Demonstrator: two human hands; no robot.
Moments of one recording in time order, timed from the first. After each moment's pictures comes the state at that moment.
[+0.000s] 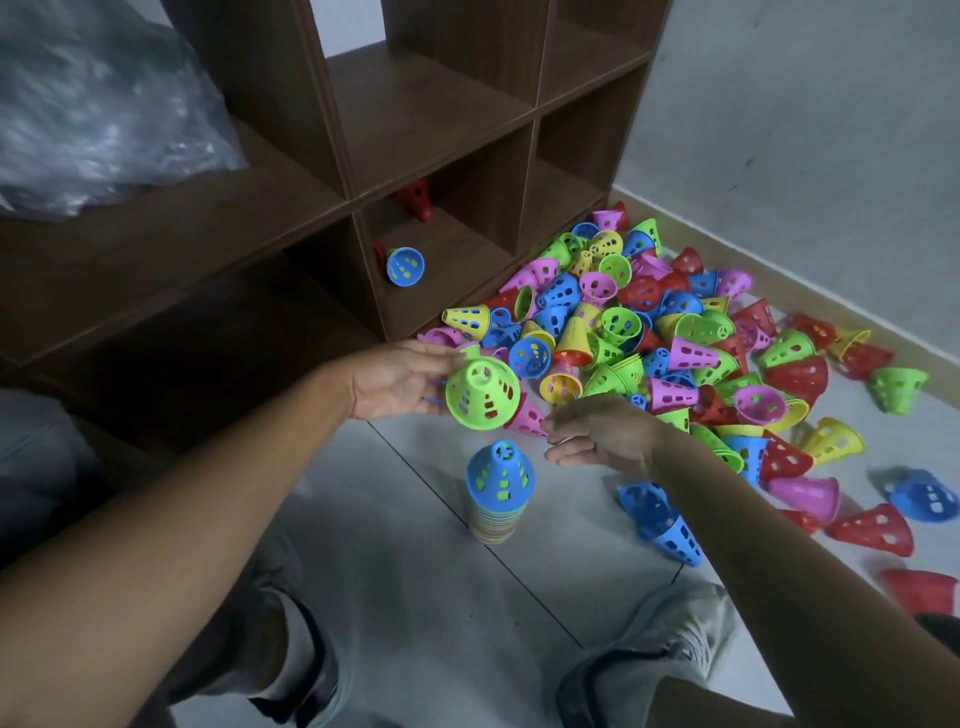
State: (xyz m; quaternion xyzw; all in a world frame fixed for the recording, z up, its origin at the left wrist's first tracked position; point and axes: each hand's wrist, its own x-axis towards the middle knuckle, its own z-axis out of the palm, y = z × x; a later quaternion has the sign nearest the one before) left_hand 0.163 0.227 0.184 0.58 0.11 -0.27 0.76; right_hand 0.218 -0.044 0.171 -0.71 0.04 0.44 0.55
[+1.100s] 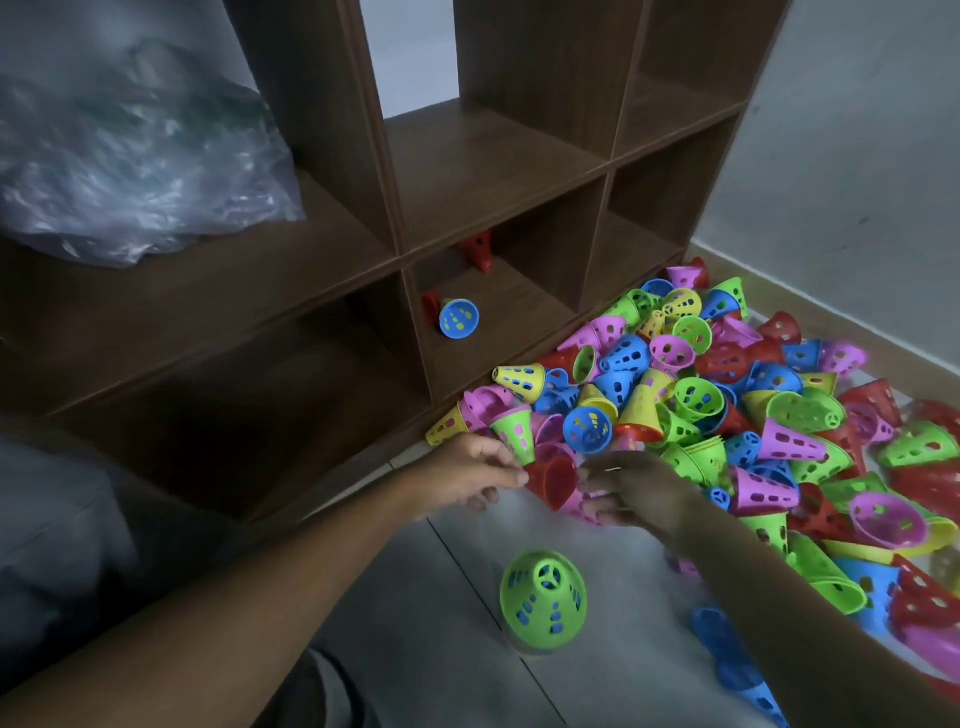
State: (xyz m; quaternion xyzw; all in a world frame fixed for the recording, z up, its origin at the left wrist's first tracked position) left_hand 0.181 0.212 0.119 0.74 0.18 -0.19 0.62; right_hand 0.280 -0.008 0.111 -0.73 0.03 0.41 0.54
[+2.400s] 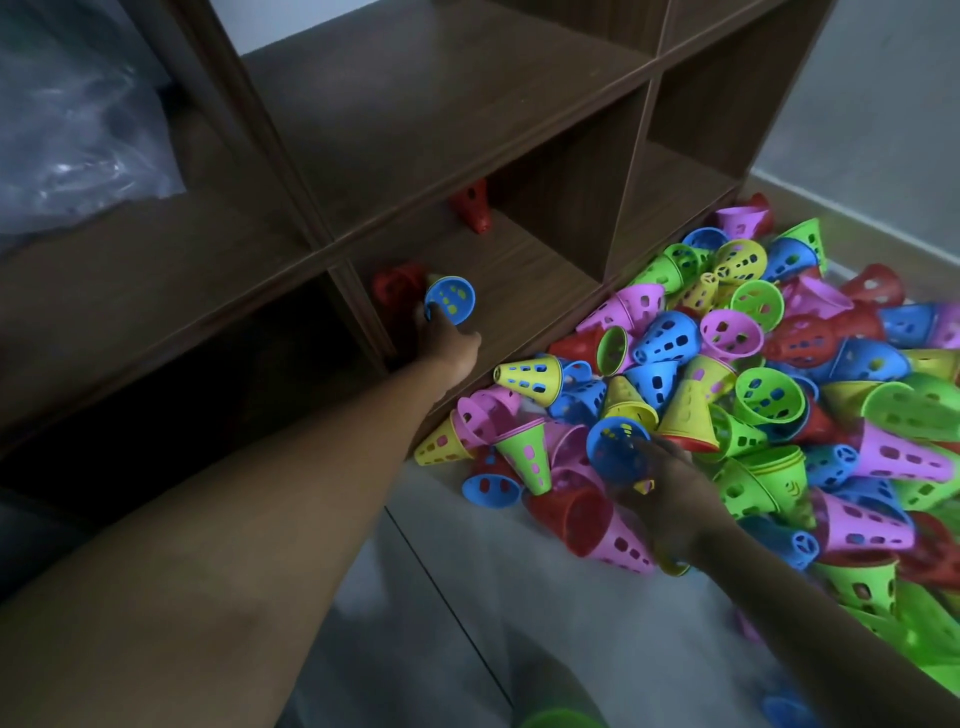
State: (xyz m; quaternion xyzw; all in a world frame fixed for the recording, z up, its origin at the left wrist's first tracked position) left_hand 0.384 0.309 0.047 0.83 0.40 0.00 0.38; right_hand 0.350 0.012 0.030 -0.91 -0.15 0.25 0.29
